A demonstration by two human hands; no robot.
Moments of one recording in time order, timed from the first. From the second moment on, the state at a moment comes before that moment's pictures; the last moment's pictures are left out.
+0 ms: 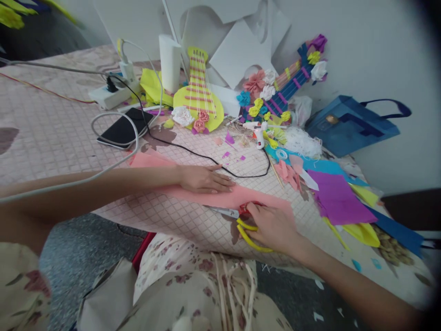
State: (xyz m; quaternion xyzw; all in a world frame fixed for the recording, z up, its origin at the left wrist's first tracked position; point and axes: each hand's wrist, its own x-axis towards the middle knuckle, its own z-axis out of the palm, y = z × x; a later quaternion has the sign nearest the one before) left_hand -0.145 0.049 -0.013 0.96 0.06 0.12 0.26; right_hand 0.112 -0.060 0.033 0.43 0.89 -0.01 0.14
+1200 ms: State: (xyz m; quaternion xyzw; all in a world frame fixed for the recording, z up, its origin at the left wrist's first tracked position) left_hand -0.146 0.048 -0.017 0.96 0.06 0.13 0.25; right_hand 0.096 -0.061 0.038 0.43 0.89 -0.01 0.14
